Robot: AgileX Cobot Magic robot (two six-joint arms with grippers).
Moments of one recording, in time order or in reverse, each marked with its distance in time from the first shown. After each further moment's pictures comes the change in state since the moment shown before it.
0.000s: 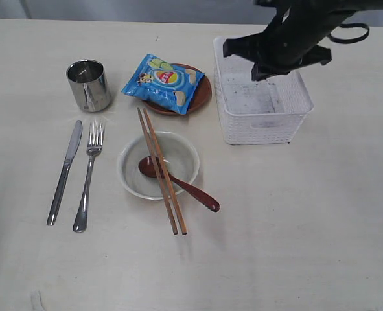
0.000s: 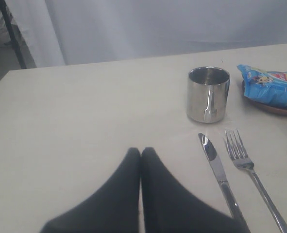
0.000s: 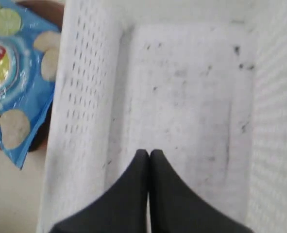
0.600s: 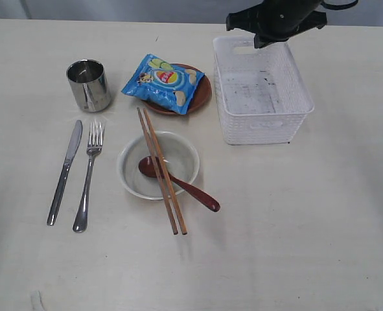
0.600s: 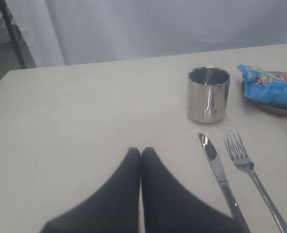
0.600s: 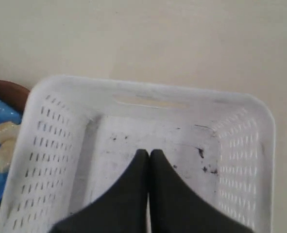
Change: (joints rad) left arm 0.000 0.000 0.000 0.000 0.000 0.000; right arm -0.048 0.208 -0.312 -0.099 0.028 -0.055
